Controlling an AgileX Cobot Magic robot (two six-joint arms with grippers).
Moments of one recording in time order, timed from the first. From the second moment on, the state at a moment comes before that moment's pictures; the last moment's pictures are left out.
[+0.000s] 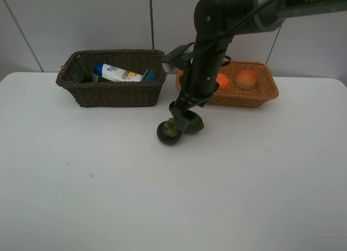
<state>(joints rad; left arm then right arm) -0.13 -0.01 -0.51 -0.10 1.06 0.07 0.61 2.10 -1.60 0.00 1.03 -0.43</state>
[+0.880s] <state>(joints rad) -0.13 -0.01 -0.51 -0.10 1.06 0.07 0.61 2.17 -1.60 -0.08 0.96 -0.51</state>
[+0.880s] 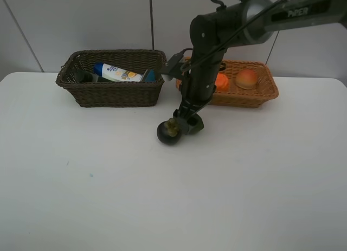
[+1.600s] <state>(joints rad) -0.13 -0.01 -0.51 -0.10 1.06 0.07 0.61 2.23 -1.60 -0.07 0.94 -0.54</state>
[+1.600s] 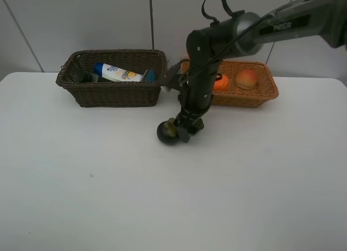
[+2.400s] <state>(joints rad) -0.13 -0.01 -0.51 -0.10 1.06 0.07 0.61 2.26 -1.60 -0.05 0.91 -0.54</state>
